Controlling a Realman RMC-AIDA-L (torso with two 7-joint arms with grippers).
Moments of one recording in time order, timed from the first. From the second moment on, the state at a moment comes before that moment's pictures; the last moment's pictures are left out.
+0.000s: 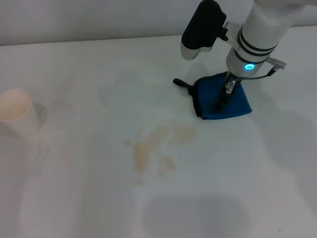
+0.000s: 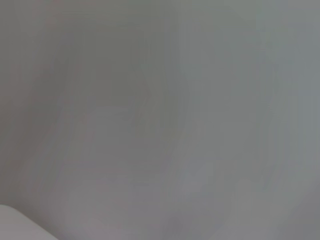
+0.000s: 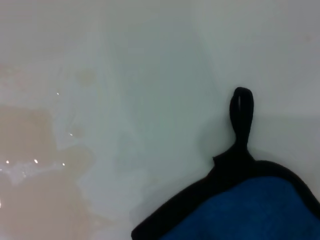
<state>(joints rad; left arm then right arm) -0.13 -2.08 2.83 0.08 -1.37 1.57 -0.80 1.27 1.98 -2.05 -0.03 -2.00 -0.86 2.31</state>
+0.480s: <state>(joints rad) -0.13 -2.08 2.83 0.08 -1.38 1.57 -0.80 1.27 1.99 -2.06 -0.03 -2.00 -0.87 2.31</state>
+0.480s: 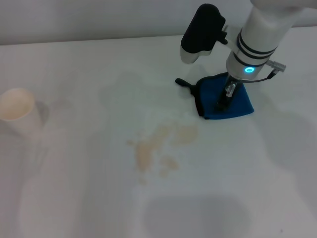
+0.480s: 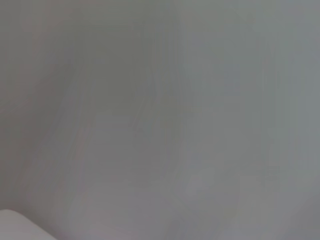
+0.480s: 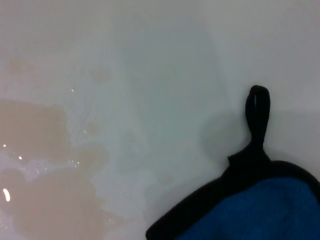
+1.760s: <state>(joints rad) -0.13 -2.07 2.83 0.05 -1.39 1.57 -0.84 1.24 2.00 -2.07 -0.32 -2.05 -1.05 2.30</state>
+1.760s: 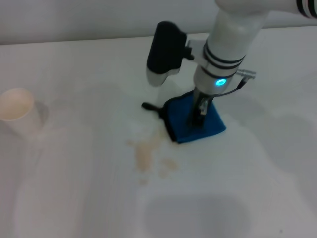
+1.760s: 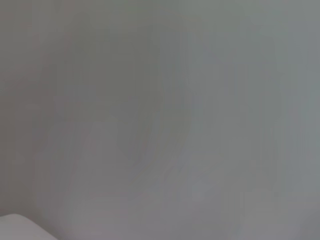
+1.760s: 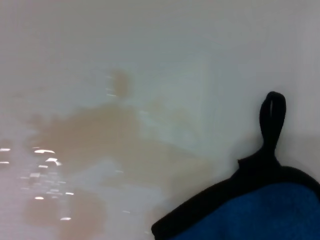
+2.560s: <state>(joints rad) -0.15 -2.07 2.83 0.05 -1.39 1.57 -0.84 1.06 2.03 -2.08 -0.74 -2.06 -1.27 2.22</state>
